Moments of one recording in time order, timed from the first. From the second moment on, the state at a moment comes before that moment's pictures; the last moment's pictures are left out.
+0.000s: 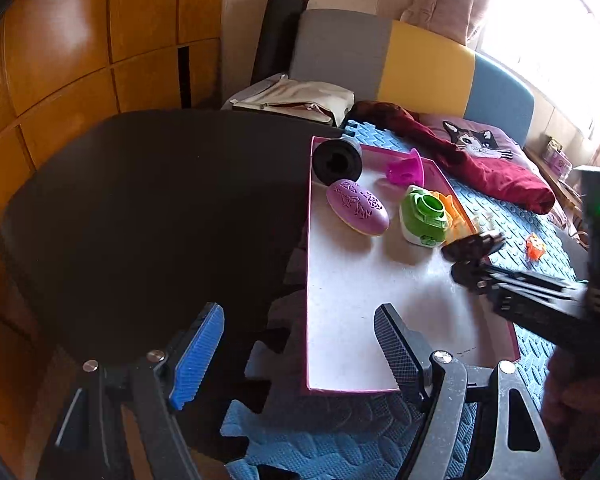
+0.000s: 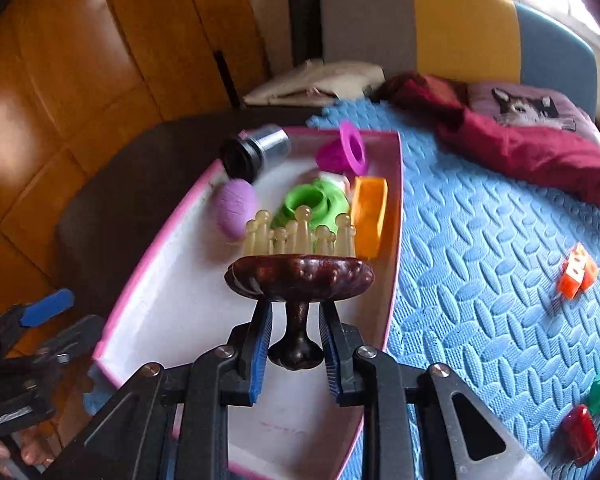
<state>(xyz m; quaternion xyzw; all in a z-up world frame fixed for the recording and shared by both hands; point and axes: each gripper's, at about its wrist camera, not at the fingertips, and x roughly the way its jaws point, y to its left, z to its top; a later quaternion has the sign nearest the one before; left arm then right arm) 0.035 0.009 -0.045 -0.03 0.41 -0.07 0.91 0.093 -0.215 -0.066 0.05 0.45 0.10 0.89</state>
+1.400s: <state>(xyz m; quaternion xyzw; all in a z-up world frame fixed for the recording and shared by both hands) 0.015 -0.016 -0.030 0.01 0.39 -0.08 0.92 0.018 -0.287 -0.011 0.08 0.35 0.04 0.93</state>
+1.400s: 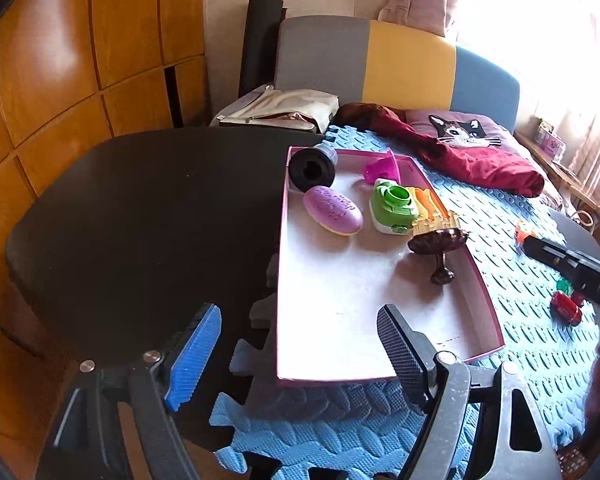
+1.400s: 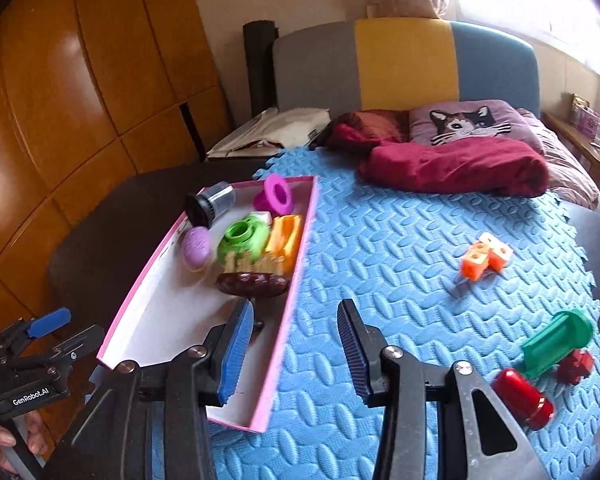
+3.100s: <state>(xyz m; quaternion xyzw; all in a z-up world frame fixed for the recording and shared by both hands) -0.002 -0.358 -0.063 0.18 0.42 -0.47 0.76 -0.075 -0.524 -0.009 0.34 0.22 -0.20 0.89</state>
